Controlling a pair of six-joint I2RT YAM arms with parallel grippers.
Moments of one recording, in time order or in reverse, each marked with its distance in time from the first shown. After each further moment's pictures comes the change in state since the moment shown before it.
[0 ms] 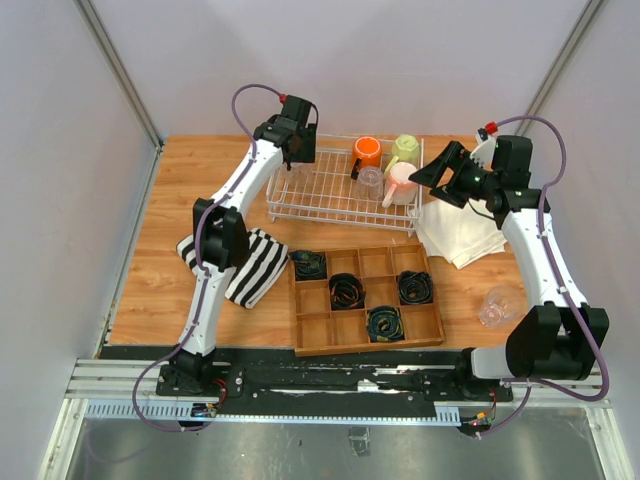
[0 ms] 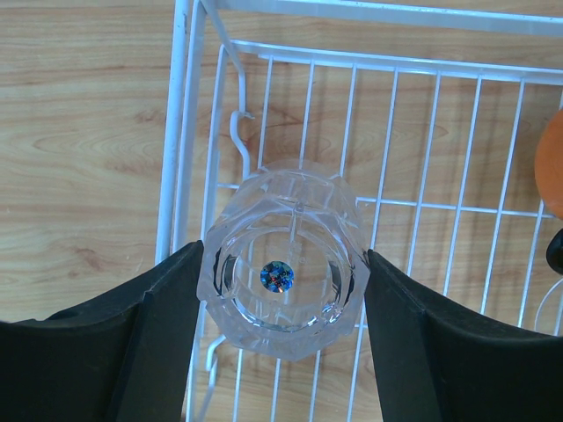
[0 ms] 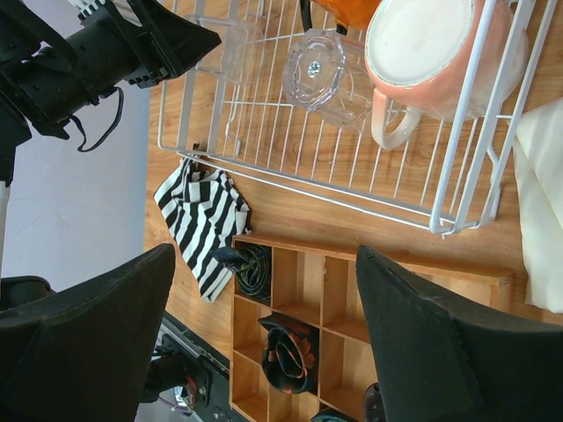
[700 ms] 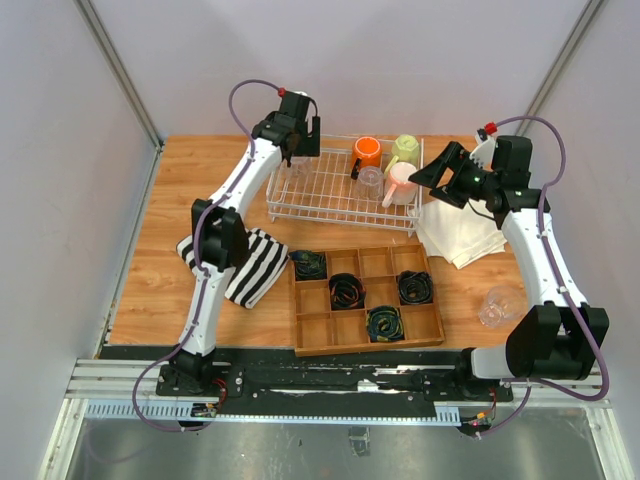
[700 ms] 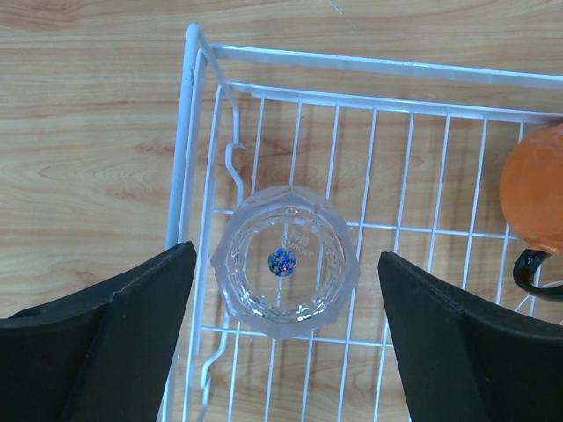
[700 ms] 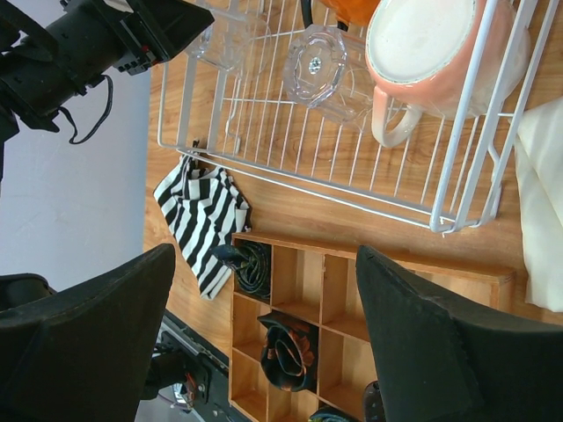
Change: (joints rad) left arm 0.001 -0.002 0.025 0.045 0.006 0.003; right arm -0.001 0.001 0.000 -0.005 -0.005 -0.006
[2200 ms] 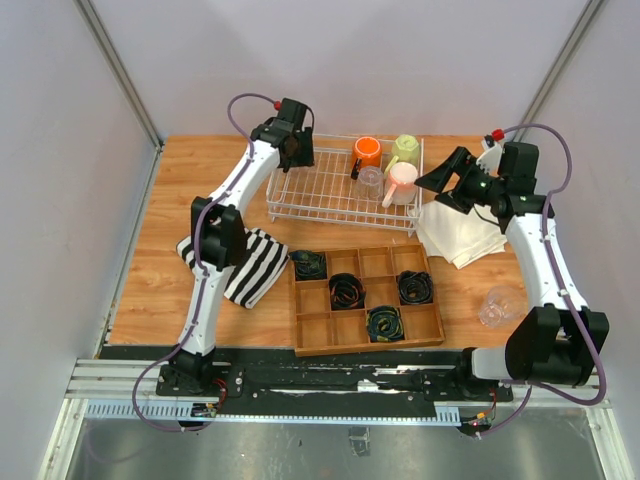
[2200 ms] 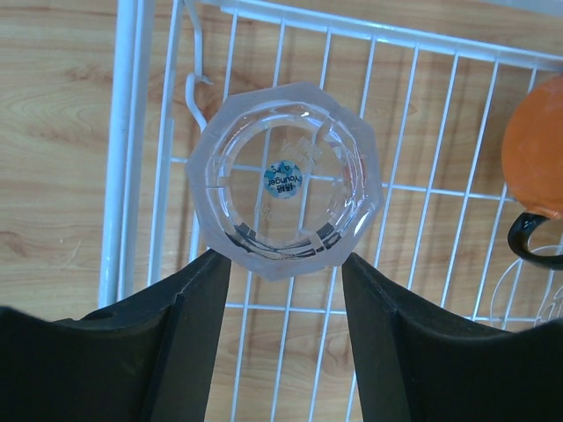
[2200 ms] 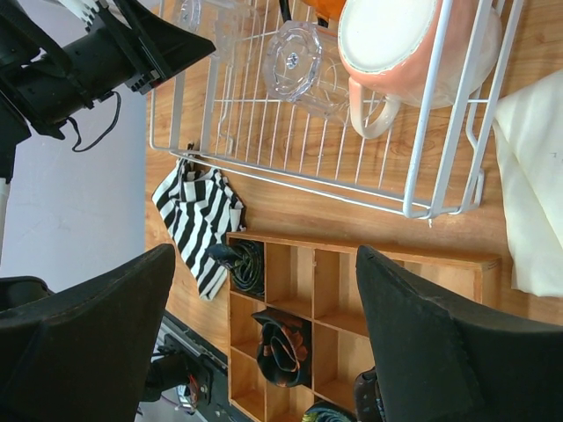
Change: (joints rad) left arm 0.018 -0.003 -0.074 -0.047 0.115 -0.124; right arm -0.046 -0.021 -0.050 0.011 -0.025 0.003
